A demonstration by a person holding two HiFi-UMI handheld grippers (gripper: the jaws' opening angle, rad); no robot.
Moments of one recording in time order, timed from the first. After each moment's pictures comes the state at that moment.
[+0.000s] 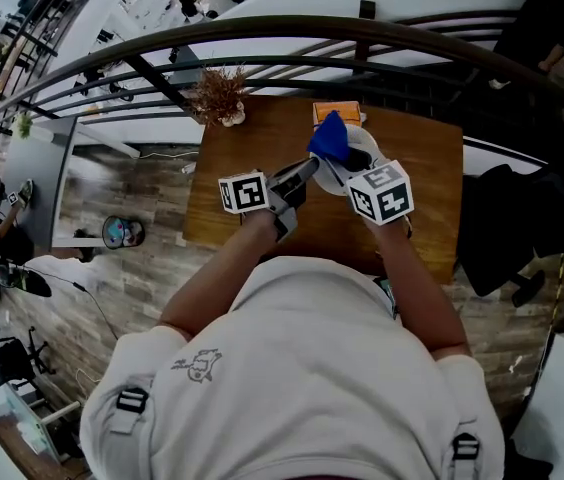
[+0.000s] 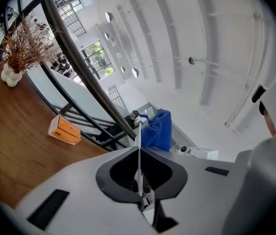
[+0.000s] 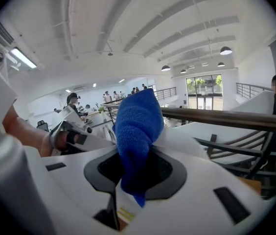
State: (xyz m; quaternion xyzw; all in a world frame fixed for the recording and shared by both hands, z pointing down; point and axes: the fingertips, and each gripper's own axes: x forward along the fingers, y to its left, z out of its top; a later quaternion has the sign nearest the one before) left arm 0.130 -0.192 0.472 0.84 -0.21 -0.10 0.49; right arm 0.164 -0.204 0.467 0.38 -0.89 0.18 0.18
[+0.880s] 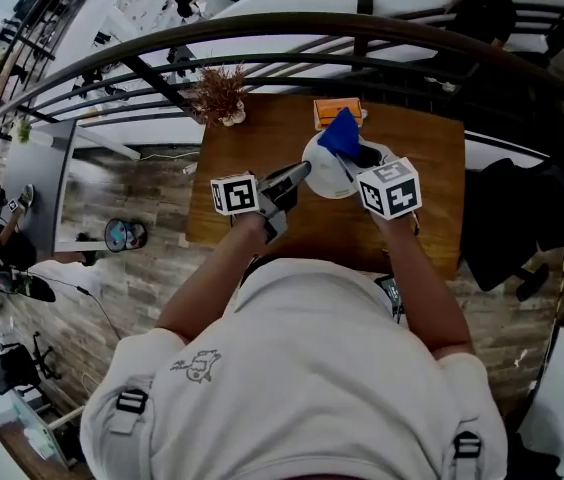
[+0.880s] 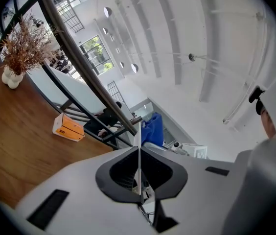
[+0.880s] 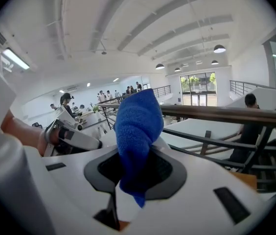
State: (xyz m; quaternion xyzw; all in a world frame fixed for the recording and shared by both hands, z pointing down) left arm 0.106 -0.183 0.479 0.84 -0.19 -0.07 0.50; right arm 0.181 -0.210 0.480 0.41 -0.87 0.20 0.18
